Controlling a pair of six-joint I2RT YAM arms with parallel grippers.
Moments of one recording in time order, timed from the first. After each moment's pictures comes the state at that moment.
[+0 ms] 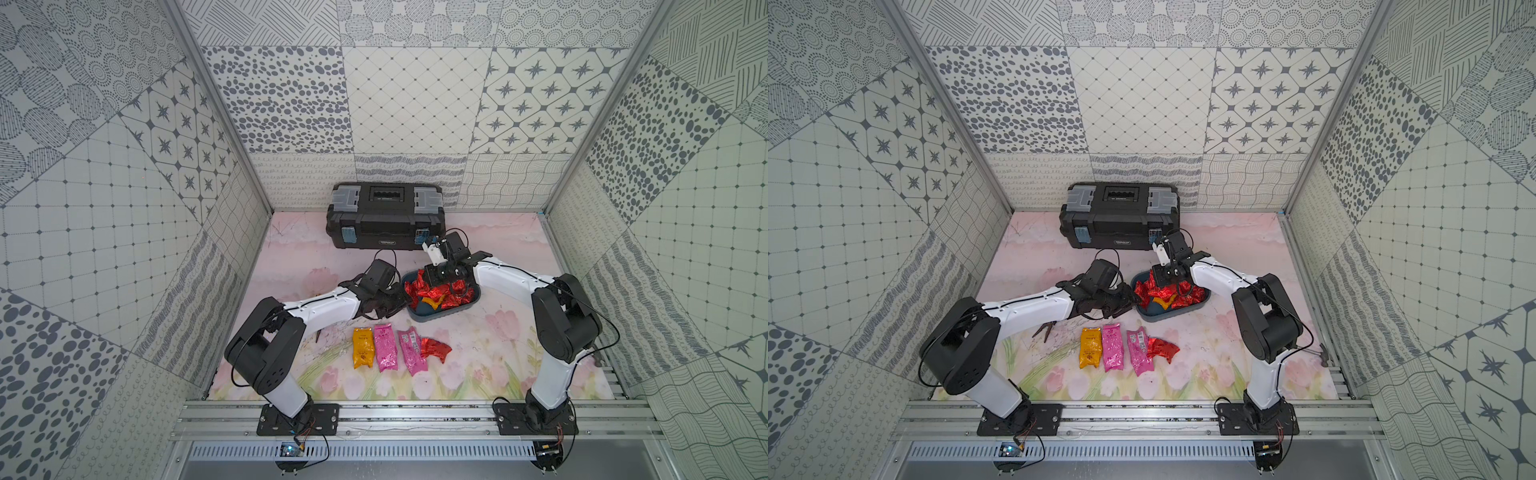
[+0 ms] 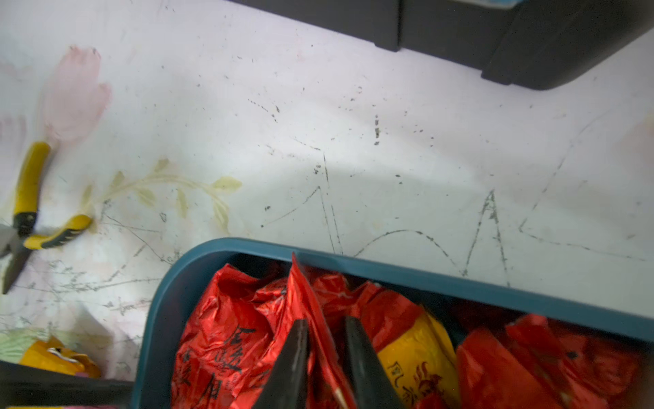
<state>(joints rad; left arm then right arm) -0.60 1.65 0.95 -0.19 0.29 -1.04 0.53 1.84 1.26 -0.36 -0.18 0.20</state>
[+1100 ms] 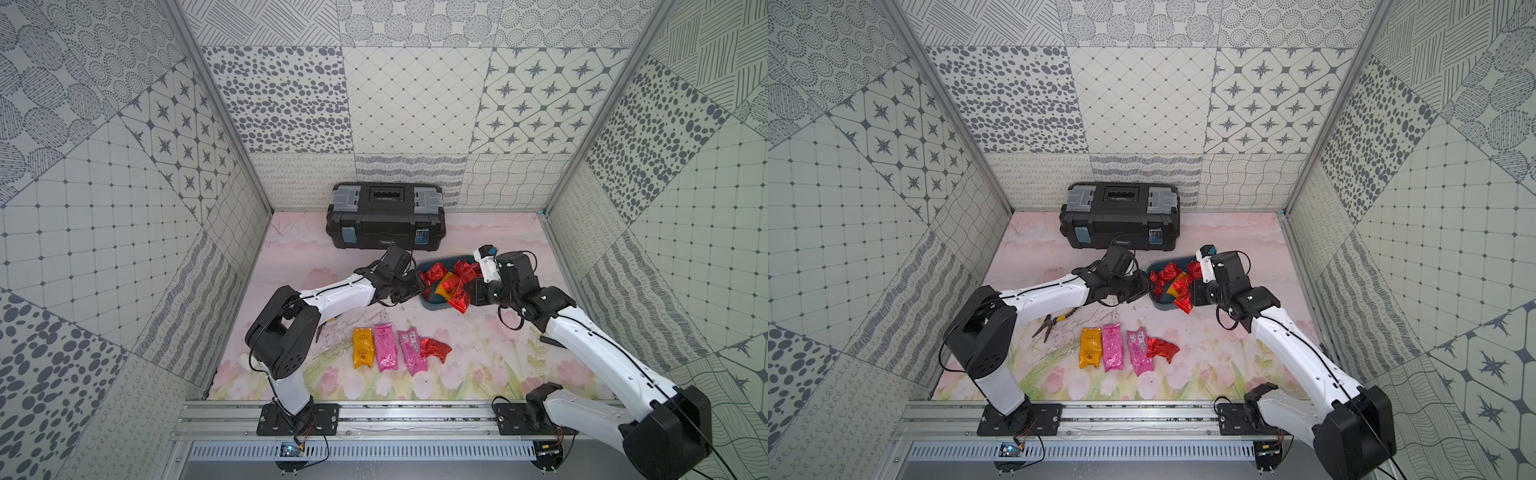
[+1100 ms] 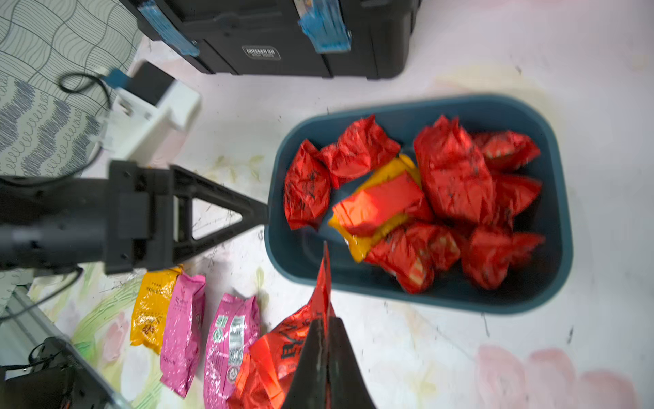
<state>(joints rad) -0.65 1.74 1.15 -0.22 0.24 -0.96 0.43 1.07 0.84 -0.57 -0.18 0.34</state>
